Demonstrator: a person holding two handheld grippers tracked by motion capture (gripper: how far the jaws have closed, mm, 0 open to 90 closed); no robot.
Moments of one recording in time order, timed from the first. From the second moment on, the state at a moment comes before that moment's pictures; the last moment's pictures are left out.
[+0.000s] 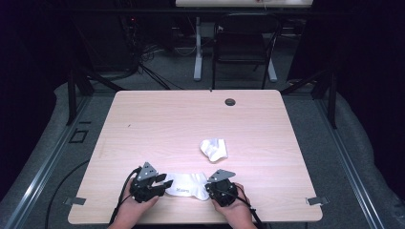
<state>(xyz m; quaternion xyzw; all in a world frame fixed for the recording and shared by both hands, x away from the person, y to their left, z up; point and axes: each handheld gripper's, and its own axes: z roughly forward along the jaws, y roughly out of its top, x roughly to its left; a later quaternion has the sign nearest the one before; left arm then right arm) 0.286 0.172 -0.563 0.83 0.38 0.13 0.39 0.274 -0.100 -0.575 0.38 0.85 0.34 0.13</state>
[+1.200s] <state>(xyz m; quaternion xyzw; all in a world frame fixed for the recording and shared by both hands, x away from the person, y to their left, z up) 0.268 0.170 -0.566 0.83 0.38 0.10 0.40 0.268 -0.115 -0.569 0.39 0.84 0.35 0.12</state>
